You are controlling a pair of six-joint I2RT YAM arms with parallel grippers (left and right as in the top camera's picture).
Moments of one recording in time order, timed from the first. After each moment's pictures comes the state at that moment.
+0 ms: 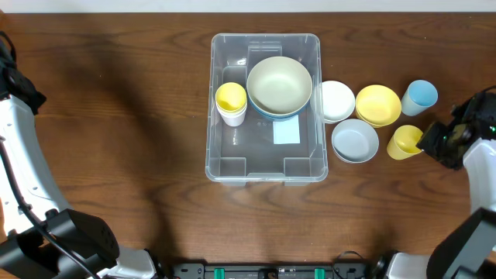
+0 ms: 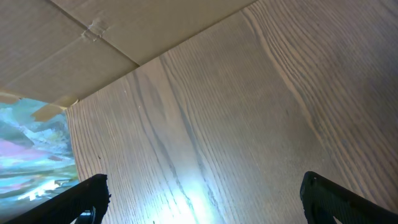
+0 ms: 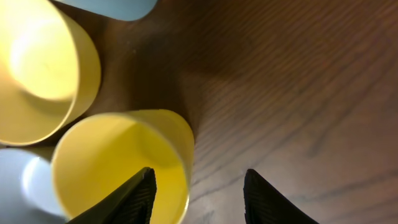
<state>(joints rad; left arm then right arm) 0.50 1.68 1.71 -1.12 -0.56 -0.43 -0.46 1.54 1.02 -0.72 -0.08 0.20</state>
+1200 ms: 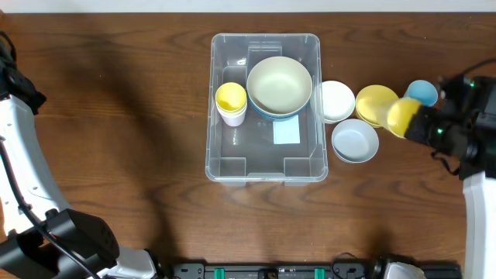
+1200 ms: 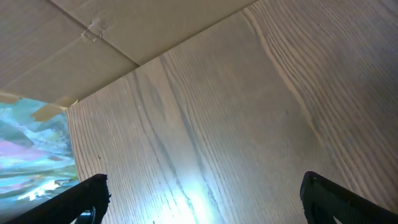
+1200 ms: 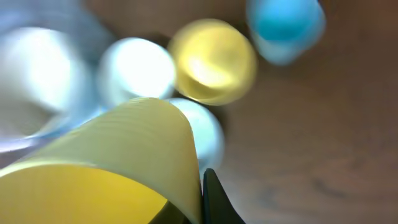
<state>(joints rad) 0.50 1.68 1.71 -1.12 -0.56 -0.43 -0.18 1.20 1.30 -1.04 -0.19 0.15</state>
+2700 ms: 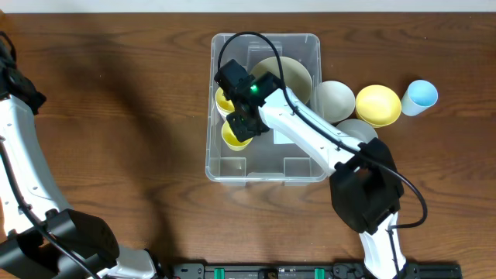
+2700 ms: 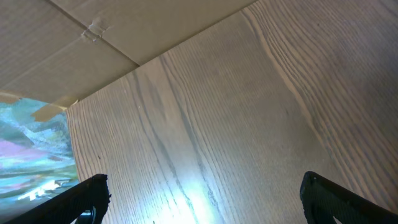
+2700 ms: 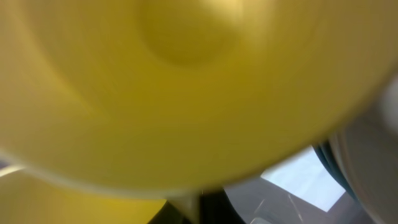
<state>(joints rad) 0.50 1.68 1.71 -1.12 -0.56 -0.43 0.72 2.14 1.82 -1.06 0.02 0.25</state>
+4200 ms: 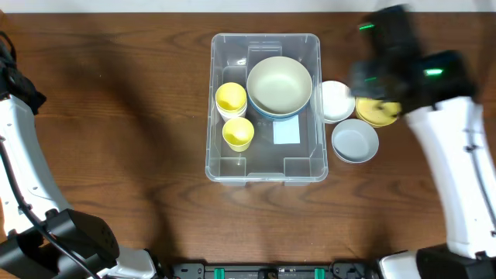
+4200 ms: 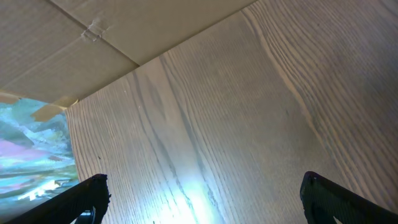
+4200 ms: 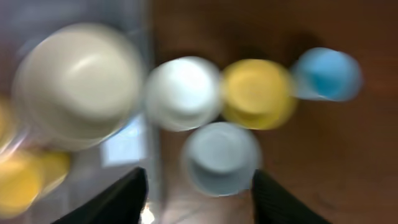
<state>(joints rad) 0.50 1.68 1.71 -1.12 -0.56 -0.43 0.22 1.59 1.84 -1.32 0.23 0.40</state>
